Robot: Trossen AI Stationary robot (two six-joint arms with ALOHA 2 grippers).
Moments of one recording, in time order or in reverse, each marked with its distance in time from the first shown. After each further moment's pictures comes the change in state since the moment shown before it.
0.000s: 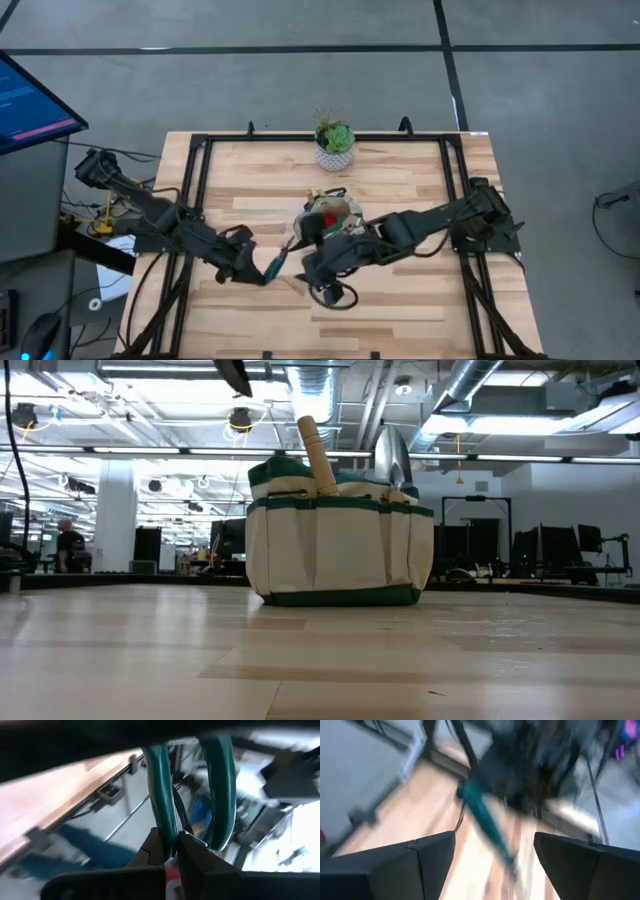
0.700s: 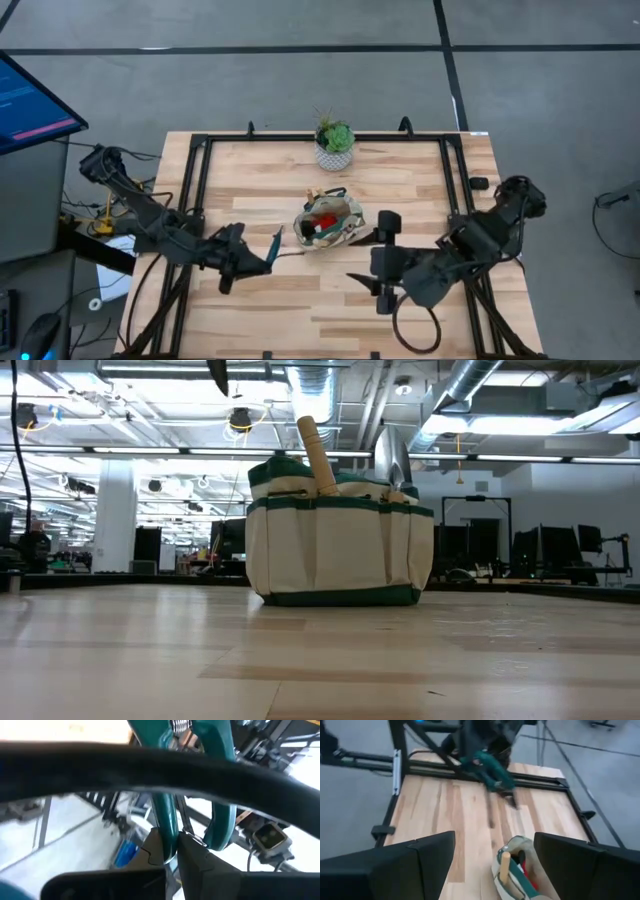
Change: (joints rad) left arm -0.142 -0.011 0.001 0.155 -0.512 -0.353; right arm 0.255 -0.230 -0.004 -0.379 0.416 0.561
